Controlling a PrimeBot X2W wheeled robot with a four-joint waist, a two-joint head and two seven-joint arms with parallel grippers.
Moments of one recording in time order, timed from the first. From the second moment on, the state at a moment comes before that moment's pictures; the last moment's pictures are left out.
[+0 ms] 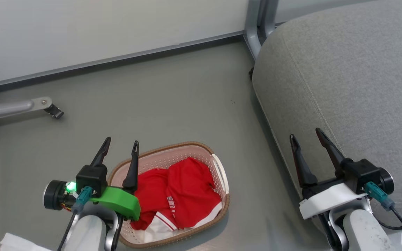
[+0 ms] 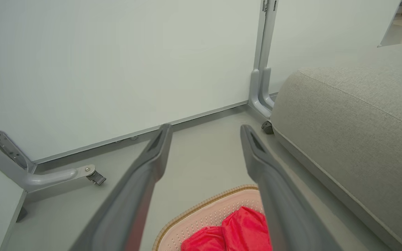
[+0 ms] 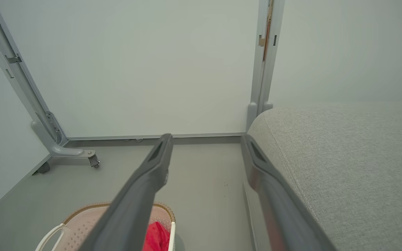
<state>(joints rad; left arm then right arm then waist) -0.24 0.07 -0.17 0.41 -0.10 -0.09 -0.26 -0.15 -0.05 0.09 0.16 0.13 0.13 -0.26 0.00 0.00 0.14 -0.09</state>
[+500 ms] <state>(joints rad) -0.45 0.16 -0.30 0.64 -0.03 -0.12 -0.26 -0.24 -0.05 0.10 0.09 0.16 0.13 -0.26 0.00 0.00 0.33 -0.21</state>
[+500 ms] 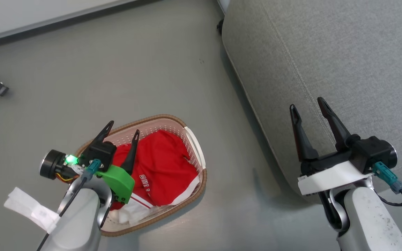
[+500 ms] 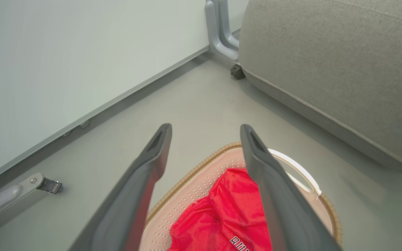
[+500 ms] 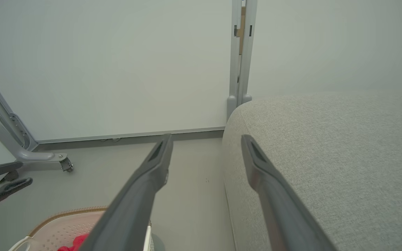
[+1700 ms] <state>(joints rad) -0.99 0.27 -1.06 1.22 -0.12 -0.13 -0.23 -0.42 -0.05 0.14 -0.04 0.17 0.13 -0.26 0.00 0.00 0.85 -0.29</state>
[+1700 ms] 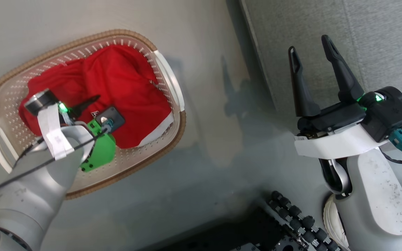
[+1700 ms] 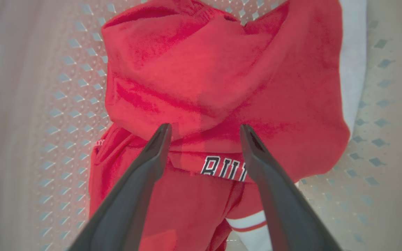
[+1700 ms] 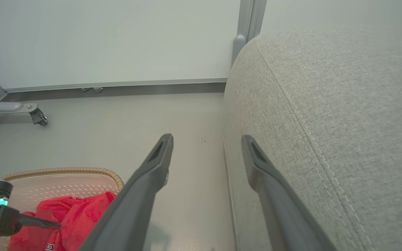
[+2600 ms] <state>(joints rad) -1.19 0.24 -1.27 1.28 -0.15 -0.13 -0.12 -0.42 -0.05 0.13 -0.12 0.16 0.13 -0.26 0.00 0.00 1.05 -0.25</state>
